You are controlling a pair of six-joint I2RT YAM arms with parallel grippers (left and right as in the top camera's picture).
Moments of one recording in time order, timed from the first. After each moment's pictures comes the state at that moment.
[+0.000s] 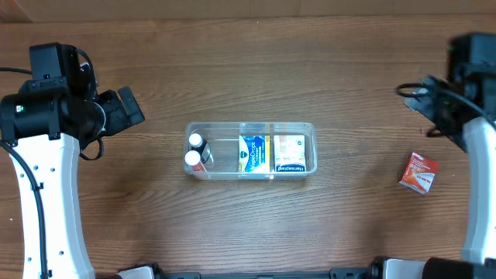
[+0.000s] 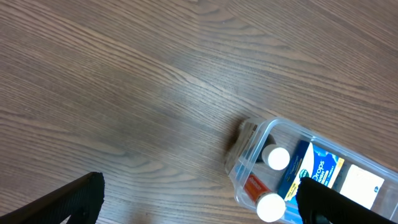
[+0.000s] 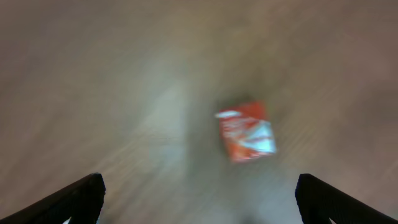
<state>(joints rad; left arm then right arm) 0.17 1.46 1.64 -1.35 0.07 -0.31 -0.18 1.50 1.62 -1.37 0.26 0.59</state>
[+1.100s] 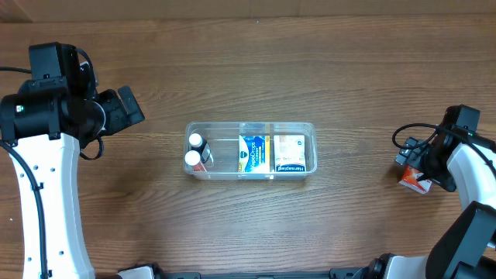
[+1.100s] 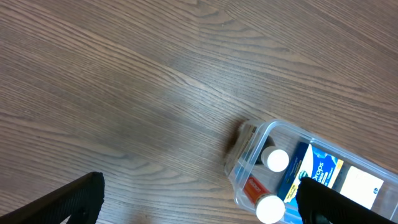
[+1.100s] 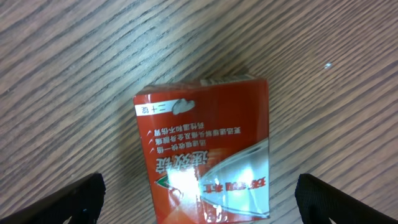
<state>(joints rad) 0.17 1.46 1.64 -1.34 0.07 -0.31 -0.42 1.56 0.95 -0.76 0.12 0.17</state>
